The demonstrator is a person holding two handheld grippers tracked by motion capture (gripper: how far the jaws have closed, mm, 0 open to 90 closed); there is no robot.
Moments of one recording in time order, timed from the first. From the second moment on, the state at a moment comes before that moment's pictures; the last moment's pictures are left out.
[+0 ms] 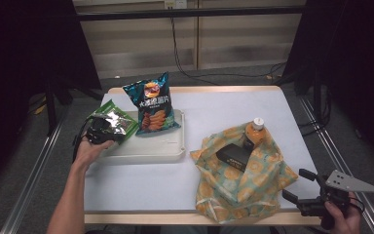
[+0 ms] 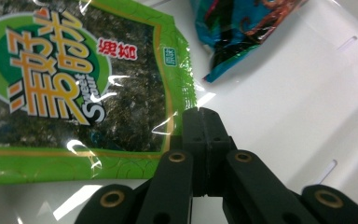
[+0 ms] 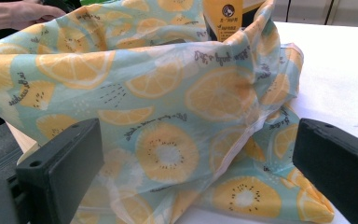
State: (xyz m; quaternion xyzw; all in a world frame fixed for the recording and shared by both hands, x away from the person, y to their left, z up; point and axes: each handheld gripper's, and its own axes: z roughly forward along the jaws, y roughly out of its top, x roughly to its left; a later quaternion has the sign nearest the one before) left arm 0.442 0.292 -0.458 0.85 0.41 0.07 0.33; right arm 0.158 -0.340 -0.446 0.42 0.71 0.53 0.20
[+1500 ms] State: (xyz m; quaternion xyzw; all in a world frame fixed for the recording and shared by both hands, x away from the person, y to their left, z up) left arm 0.466 0.323 -0.461 0.79 0.51 0.11 0.31; right arm 0.157 -0.344 -0.447 0.42 0.71 0.52 0.20
